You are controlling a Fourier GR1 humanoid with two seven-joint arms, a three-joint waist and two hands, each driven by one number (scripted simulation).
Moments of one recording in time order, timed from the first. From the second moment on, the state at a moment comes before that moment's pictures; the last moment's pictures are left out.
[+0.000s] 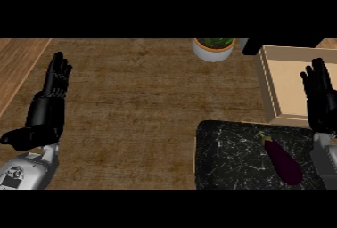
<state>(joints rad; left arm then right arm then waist) -0.22 0.39 -0.19 -1.63 0.10 0.40 -0.07 -0.26 -0.44 0.00 -1.33 -0.33 -0.26 -0.11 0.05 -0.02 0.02</state>
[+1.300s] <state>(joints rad) -0.05 0.32 -0.12 -1.37 0.20 0.34 0.02 0.22 -1.01 0.07 -1.95 0.21 -0.16 0.26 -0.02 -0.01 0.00</state>
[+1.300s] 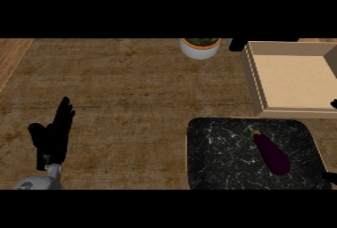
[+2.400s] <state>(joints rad) -0.10 0.27 -0.08 -1.29 0.16 0.29 0.00 -0.14 -0.81 0.37 -2.03 0.31 0.30 0.96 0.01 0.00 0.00</state>
